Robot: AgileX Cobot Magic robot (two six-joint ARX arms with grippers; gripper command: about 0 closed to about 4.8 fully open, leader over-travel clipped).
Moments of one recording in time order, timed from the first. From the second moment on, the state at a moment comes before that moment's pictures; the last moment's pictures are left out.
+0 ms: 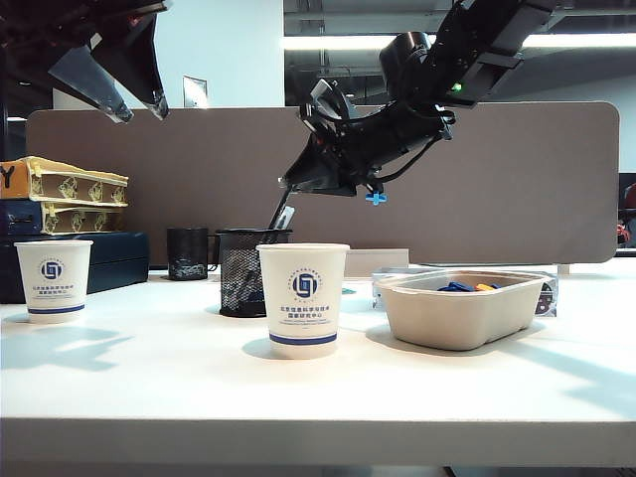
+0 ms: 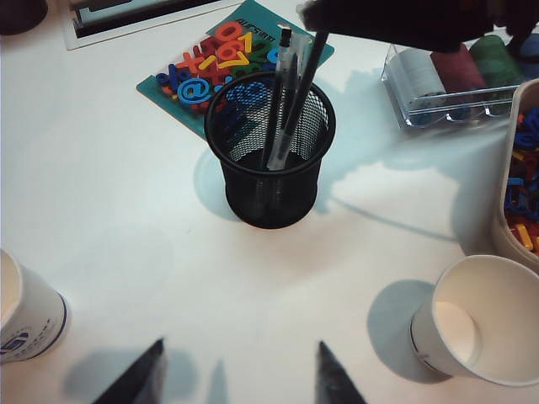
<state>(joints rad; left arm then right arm) -0.43 1.17 1.02 -0.44 -0.03 0.03 0.40 2.16 1.74 0.03 -0.65 0.18</state>
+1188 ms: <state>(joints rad) -0.43 1.17 1.02 -0.44 -0.03 0.03 0.43 2.18 1.74 0.02 -0.65 0.18</state>
